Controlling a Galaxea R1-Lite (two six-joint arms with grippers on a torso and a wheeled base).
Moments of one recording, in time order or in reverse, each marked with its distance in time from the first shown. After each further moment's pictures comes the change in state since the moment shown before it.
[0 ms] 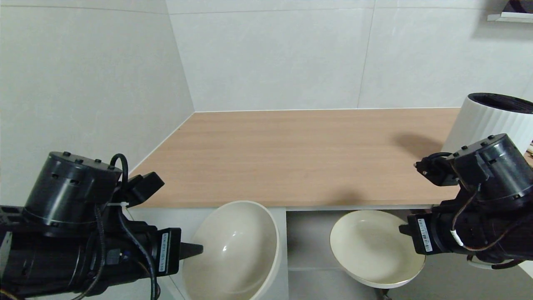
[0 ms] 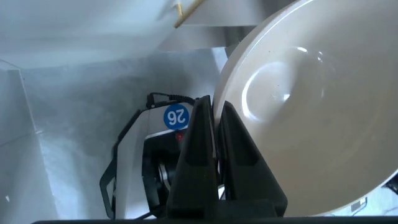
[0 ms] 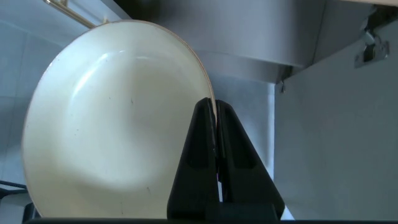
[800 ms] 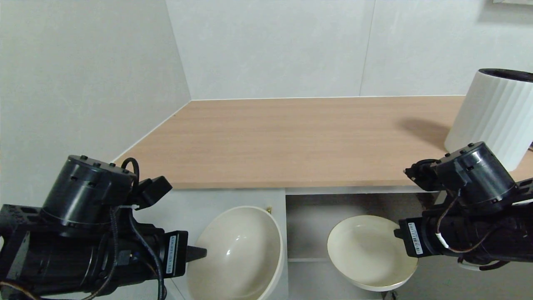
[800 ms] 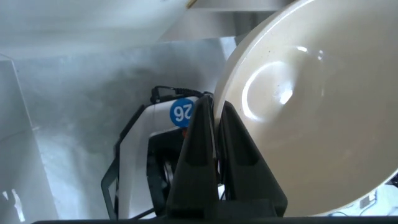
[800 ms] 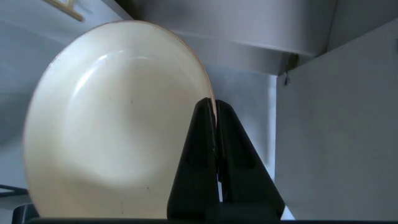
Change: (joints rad) left arm -0.007 0.036 0.002 -0.001 0.001 -0.001; right arm 0.000 0.048 0.009 -0.021 -0.003 0.001
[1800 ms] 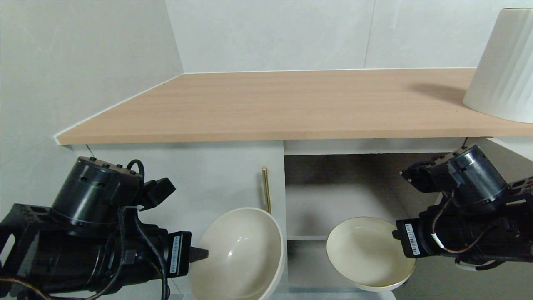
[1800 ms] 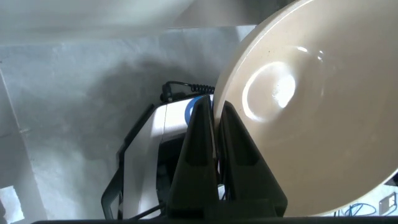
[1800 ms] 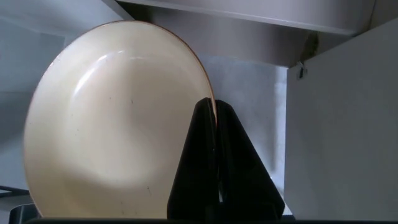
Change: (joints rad) left arm 0.000 0.021 -0.002 -0.001 0.001 0.001; right arm -0.001 0.020 -0.002 -0.001 0.000 0.000
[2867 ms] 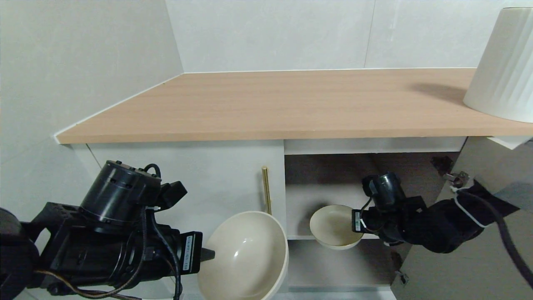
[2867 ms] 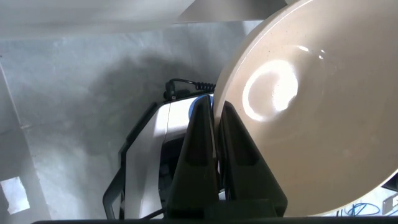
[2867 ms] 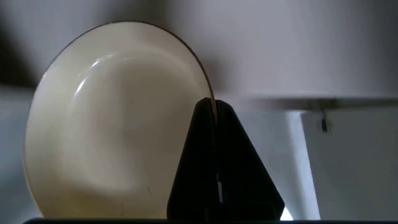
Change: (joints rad) left arm 0.000 0.074 0.000 -0.034 0.003 0.002; right arm -0.151 0.559 -0.016 -0.641 -0.045 0.026
